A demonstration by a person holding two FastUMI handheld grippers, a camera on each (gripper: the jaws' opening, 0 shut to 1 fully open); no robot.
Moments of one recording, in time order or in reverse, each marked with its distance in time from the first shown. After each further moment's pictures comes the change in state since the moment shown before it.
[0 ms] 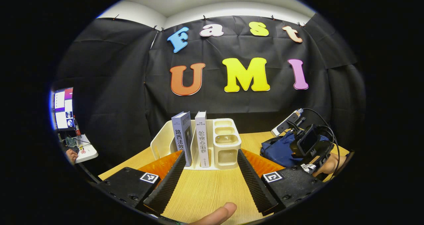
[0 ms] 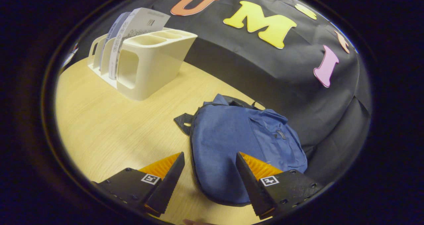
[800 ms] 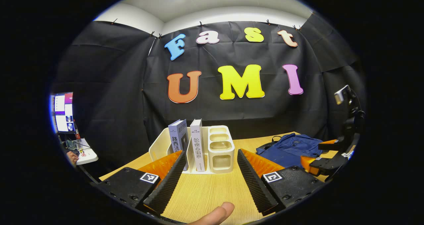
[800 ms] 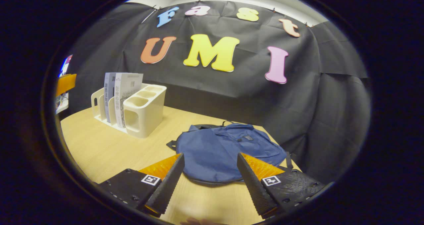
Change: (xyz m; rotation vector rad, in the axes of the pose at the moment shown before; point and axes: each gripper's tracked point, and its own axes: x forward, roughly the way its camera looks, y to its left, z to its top) left arm -0.019 -0.017 0.019 0.017 -0.061 -0.021; right arm -0.120 -0.067 -0.008 0.320 -0.307 -0.030
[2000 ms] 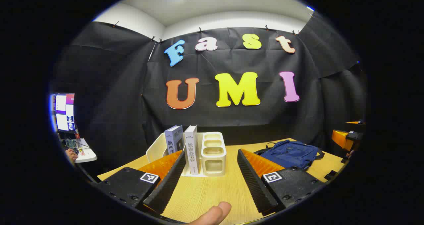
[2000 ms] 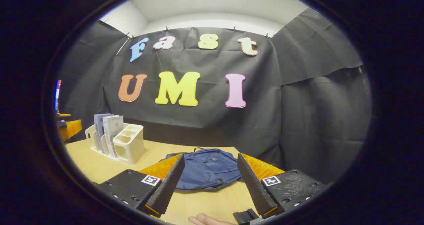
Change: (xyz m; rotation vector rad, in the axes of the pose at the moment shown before) left arm -0.021 -0.027 0.022 -0.010 -0.058 -0.011; right arm -0.138 -0.114 0.053 0.190 -0.292 -0.173
